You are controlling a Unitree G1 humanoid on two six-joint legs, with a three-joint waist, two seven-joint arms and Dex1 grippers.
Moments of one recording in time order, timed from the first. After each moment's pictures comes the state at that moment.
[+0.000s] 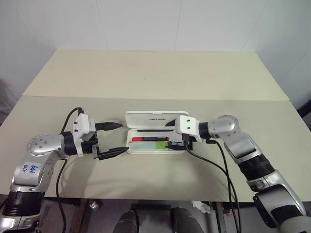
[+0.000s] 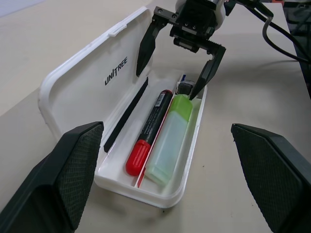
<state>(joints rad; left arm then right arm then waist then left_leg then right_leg) -0.27 0.76 0.15 -0.14 -0.51 0.27 -1.08 -0.73 -0.55 0.33 0.17 -0.02 0.09 1.14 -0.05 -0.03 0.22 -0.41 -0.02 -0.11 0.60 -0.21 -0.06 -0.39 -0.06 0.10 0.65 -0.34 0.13</state>
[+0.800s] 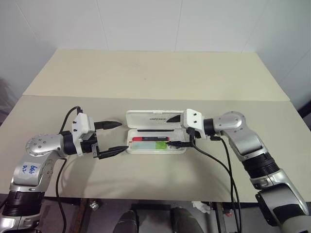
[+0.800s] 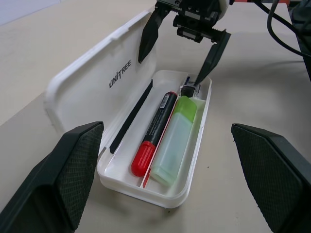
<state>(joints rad) -0.28 0.76 0.16 -0.14 -0.50 0.26 -1.07 -0.74 -0.56 0.28 0.18 0.06 0.14 1.15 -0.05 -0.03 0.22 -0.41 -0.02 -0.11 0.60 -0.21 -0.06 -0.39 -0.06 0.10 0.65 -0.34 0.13</state>
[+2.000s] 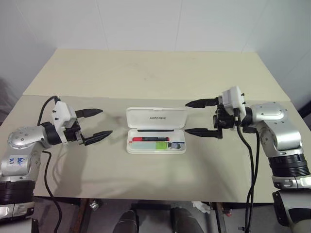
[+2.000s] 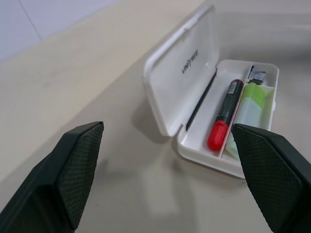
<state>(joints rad) -0.42 0.81 0.23 0.16 -0.46 0.08 -1.12 -0.70 -0.68 0.01 0.08 0.45 0.22 1.35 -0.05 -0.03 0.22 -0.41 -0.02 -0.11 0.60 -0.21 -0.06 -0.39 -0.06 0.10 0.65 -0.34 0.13</state>
